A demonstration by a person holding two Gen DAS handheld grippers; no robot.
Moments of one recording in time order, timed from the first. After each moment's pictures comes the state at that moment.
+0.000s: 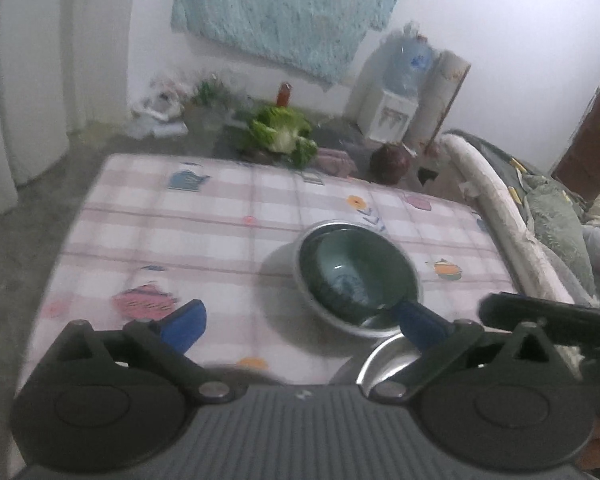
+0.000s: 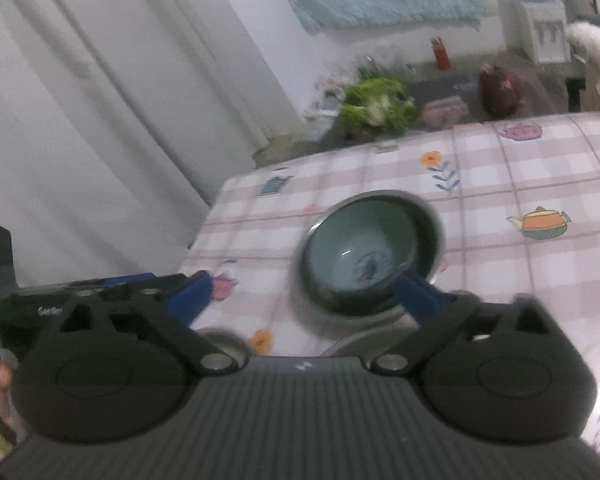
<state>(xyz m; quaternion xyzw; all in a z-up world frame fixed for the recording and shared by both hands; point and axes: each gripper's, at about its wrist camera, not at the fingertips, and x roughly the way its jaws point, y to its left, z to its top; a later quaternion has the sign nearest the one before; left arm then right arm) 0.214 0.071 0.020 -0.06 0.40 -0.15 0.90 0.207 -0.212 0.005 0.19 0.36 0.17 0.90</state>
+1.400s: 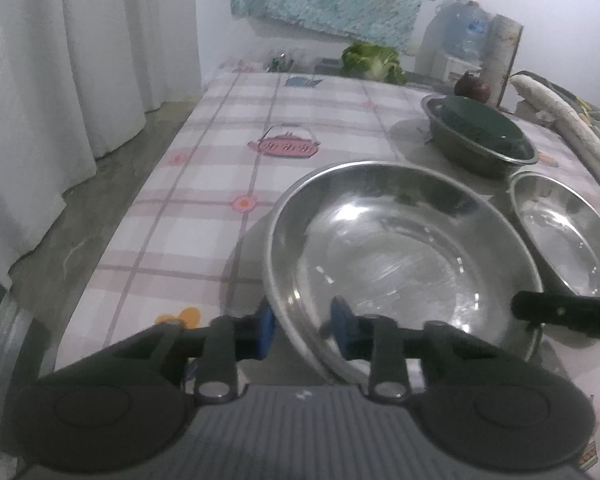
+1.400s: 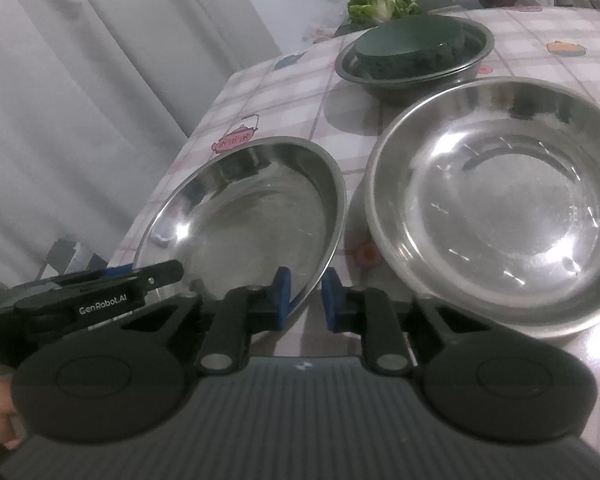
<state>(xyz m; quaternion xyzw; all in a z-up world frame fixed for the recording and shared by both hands) 0.119 0.149 -0.101 0.01 0.42 -0.06 0.91 0.107 -0.092 -0.118 0.19 0.41 0.14 0.88</state>
